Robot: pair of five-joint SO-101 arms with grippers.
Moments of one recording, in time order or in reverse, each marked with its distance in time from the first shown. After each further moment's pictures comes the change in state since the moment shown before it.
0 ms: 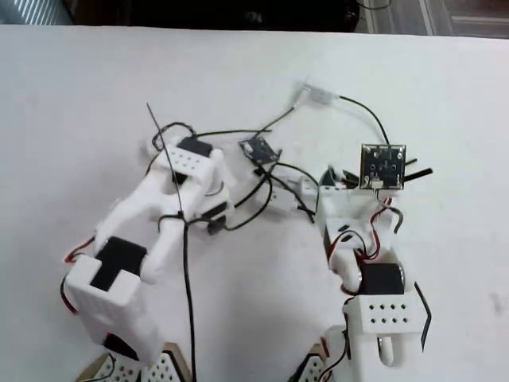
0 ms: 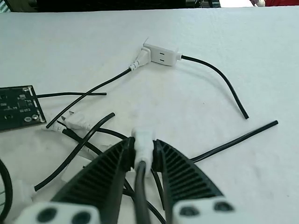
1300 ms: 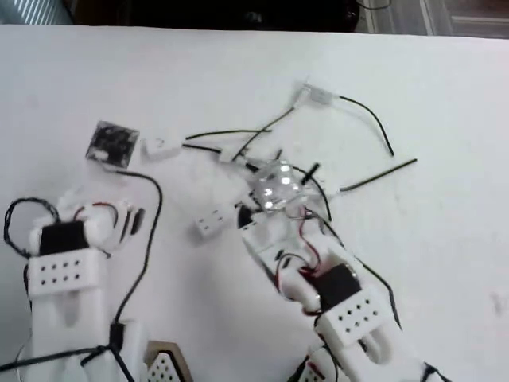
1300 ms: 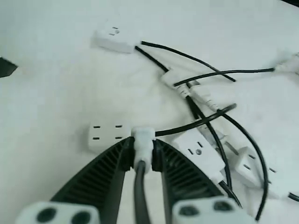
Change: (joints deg) left arm -30.5 -63.3 39.3 -9.2 12.8; right arm -29.1 4.0 -2.9 6.0 6.6
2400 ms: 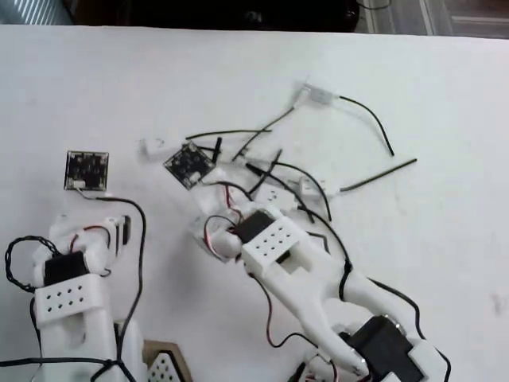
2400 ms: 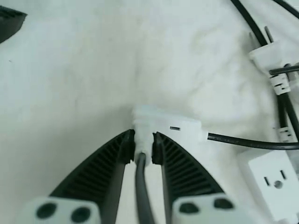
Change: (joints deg) left arm -7.5 -8.4 17.9 -14.5 5.5; right arm -10.5 47.3 -23.9 -3.5 0.0
